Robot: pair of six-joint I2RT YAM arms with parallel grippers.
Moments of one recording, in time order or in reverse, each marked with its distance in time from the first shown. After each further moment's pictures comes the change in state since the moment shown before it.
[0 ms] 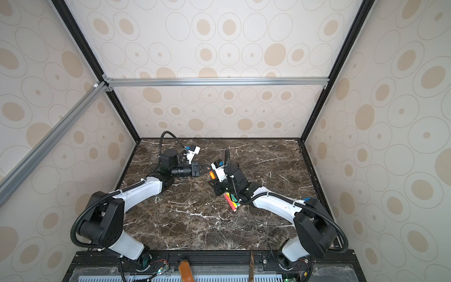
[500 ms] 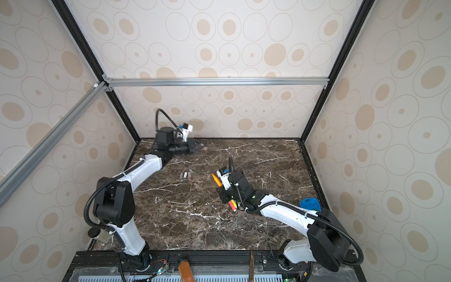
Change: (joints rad) left arm 0.184 0.225 0.509 -0.269 -0.191 0.115; right arm 0.056 -0.136 -0.120 -0.150 0.083 -0.037
